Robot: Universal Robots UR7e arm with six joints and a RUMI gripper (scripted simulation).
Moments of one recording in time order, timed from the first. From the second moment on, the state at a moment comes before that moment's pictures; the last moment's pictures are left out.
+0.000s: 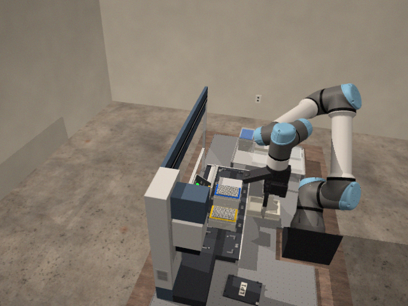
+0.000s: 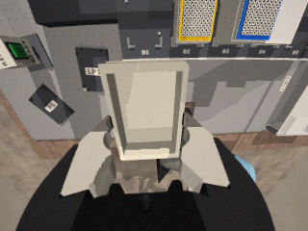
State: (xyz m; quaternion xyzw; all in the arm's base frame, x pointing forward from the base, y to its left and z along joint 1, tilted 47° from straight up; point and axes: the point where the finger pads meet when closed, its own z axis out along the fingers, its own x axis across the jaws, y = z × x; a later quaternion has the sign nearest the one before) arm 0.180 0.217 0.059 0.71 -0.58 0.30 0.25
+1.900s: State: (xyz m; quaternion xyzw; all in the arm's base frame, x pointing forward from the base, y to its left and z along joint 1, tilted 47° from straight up) arm 0.282 0.240 0.055 0.71 -0.58 0.30 0.25
